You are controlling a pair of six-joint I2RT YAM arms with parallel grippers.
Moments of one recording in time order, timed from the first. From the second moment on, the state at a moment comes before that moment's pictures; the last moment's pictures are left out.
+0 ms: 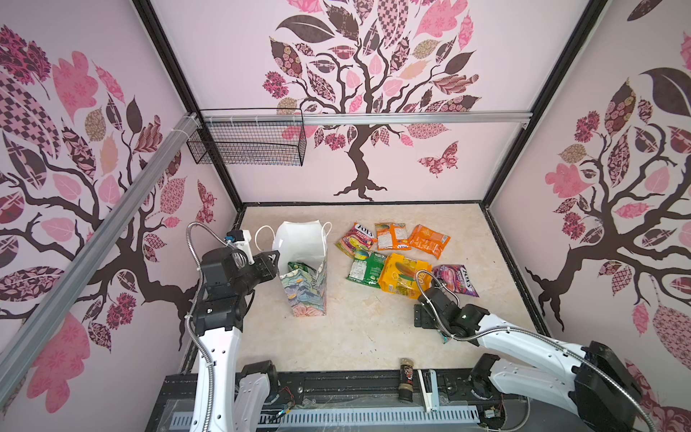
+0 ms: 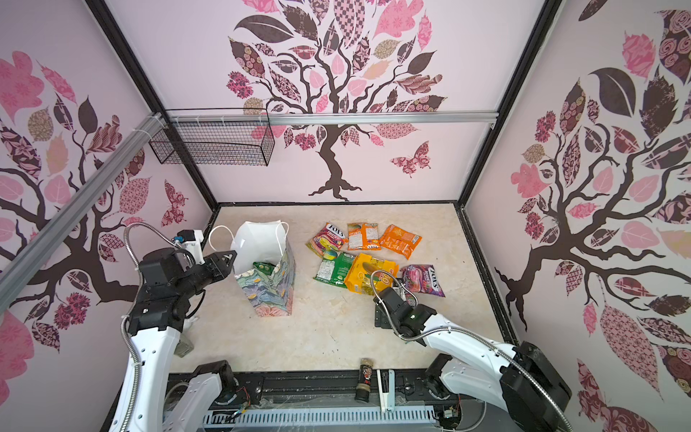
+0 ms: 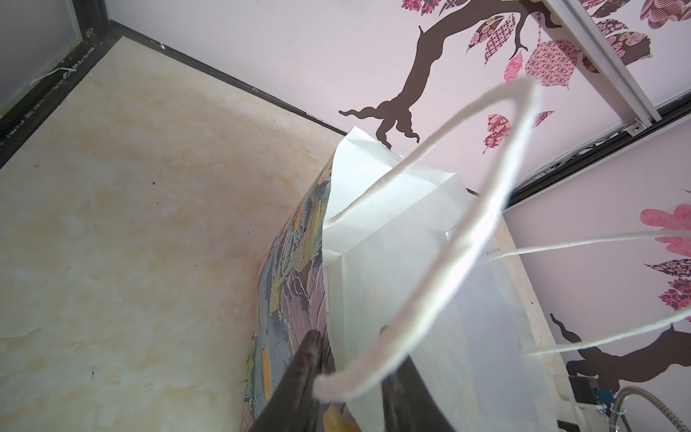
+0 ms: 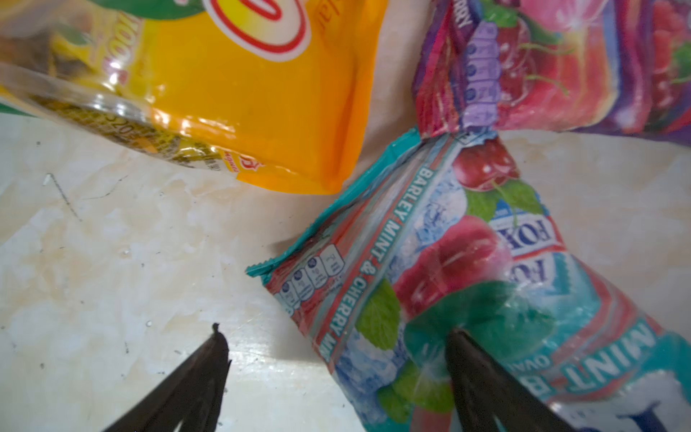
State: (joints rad) left arm 0.18 0.80 0.89 -0.56 0.46 -0.34; right arm 0.74 1.07 0.47 -0.49 0.29 0.73
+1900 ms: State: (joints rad) left arm 0.18 0.80 0.89 -0.56 0.46 -0.34; right arm 0.54 0.97 0.34 -0.32 0.26 0.79
